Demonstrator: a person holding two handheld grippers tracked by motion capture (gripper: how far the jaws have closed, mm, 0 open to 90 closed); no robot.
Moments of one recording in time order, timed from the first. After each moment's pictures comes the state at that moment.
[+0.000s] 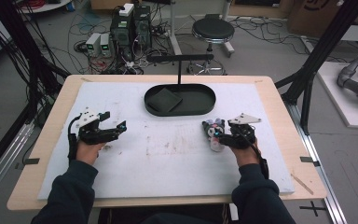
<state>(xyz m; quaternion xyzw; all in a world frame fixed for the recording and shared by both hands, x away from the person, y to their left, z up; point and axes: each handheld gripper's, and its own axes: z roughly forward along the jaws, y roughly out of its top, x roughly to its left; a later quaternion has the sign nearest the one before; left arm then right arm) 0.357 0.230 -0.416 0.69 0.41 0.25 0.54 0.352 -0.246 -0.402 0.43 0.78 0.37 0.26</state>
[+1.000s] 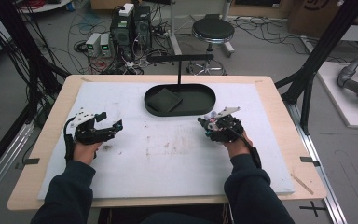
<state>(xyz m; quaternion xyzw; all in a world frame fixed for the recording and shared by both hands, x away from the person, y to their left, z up) 0.357 0.241 -0.419 0.68 0.43 0.24 0.55 0.383 -0.217 -0.398 0.40 0.84 0.28 0.23</state>
